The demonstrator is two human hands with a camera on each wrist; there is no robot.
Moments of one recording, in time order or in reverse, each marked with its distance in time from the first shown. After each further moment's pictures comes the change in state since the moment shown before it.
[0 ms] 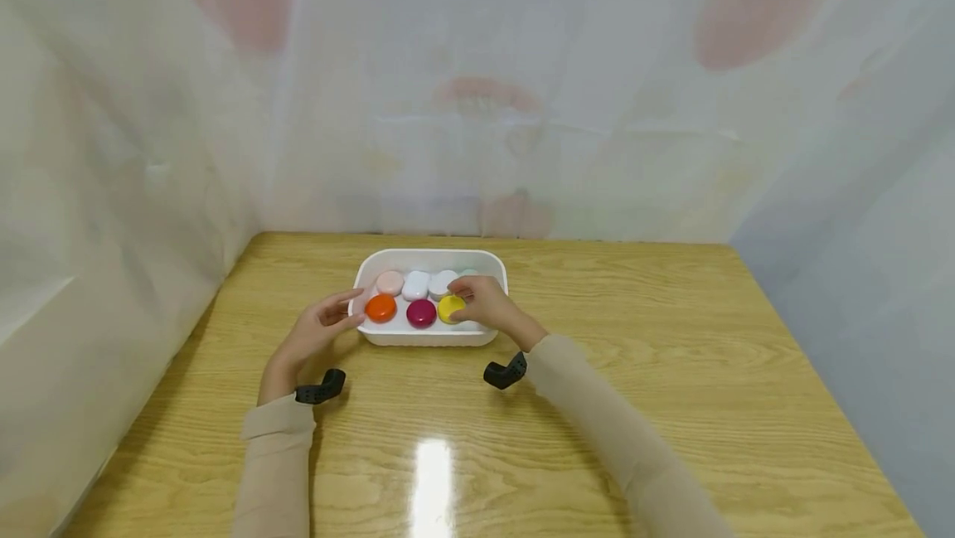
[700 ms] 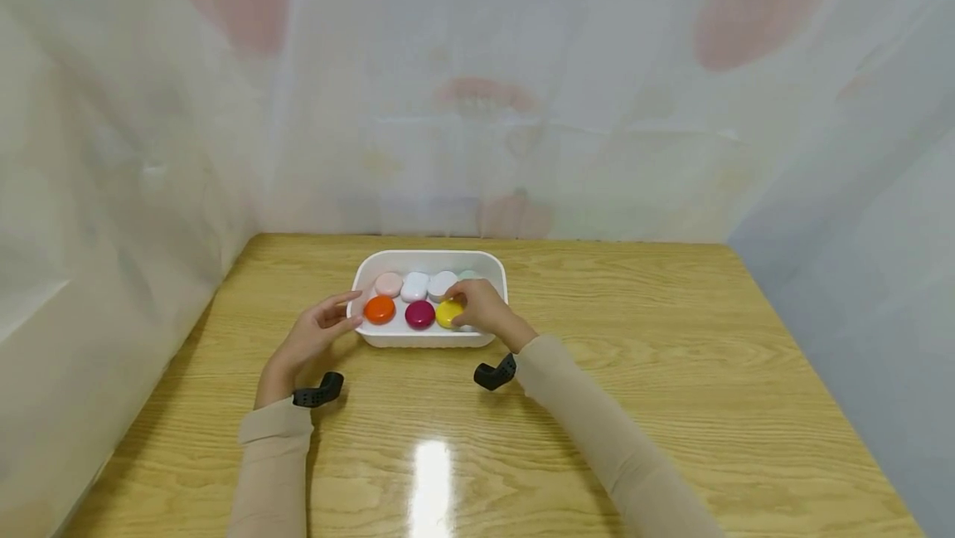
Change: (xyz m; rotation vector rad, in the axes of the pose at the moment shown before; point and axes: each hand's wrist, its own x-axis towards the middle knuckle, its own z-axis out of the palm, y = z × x) left_hand -0.002 0.004 0.001 0.011 -0.014 -0.033; right_hand 0.011 0.004 0.011 -0.188 -0.006 0.040
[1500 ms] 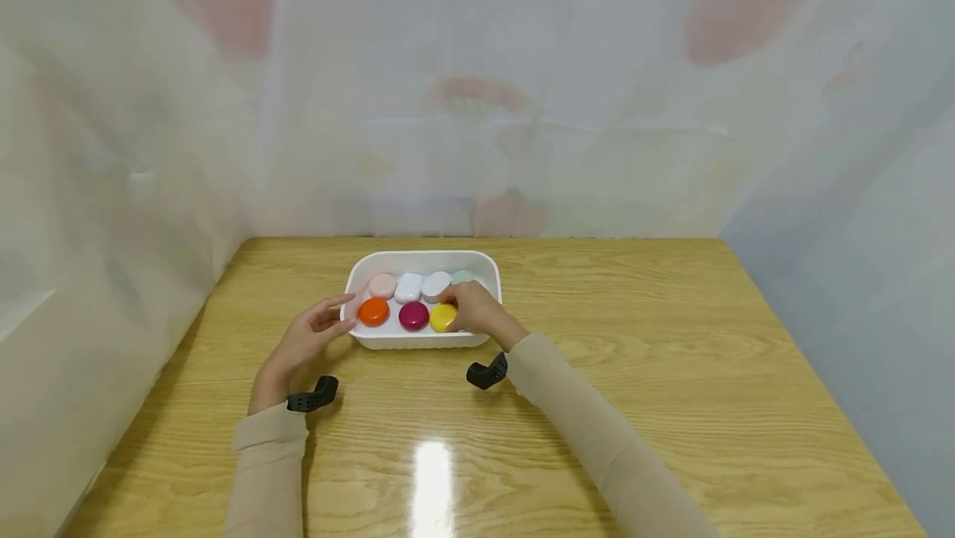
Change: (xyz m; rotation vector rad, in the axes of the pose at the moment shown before) left_hand 0.001 -0.003 0.000 0.005 0.009 0.012; right_hand 0.001 -0.001 0.001 -0.074 -0.061 -0.002
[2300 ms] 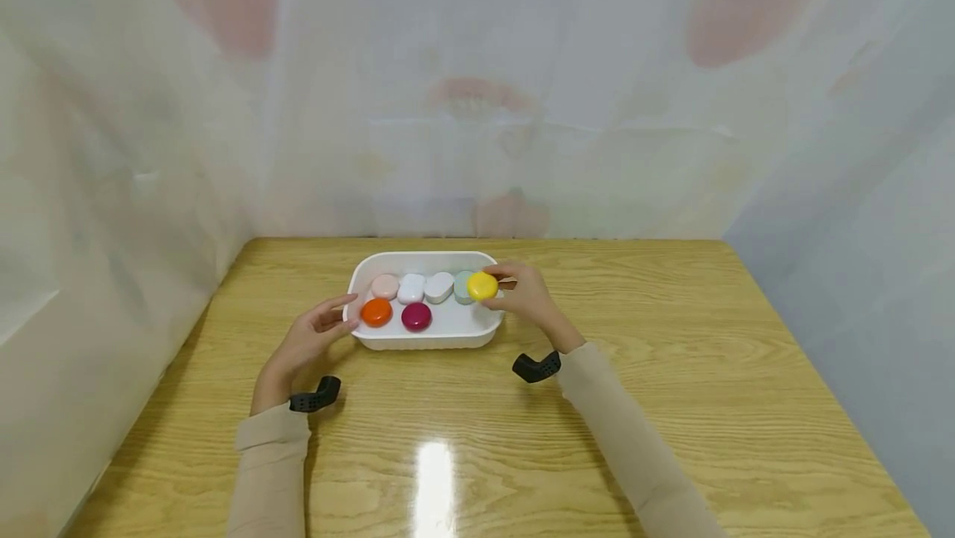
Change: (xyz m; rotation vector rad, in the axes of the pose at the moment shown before) left_hand -0.004 0.004 -0.001 -0.052 -0.029 -0.040; right_hand -0.039 0.044 -0.040 0.475 0.278 -0.039
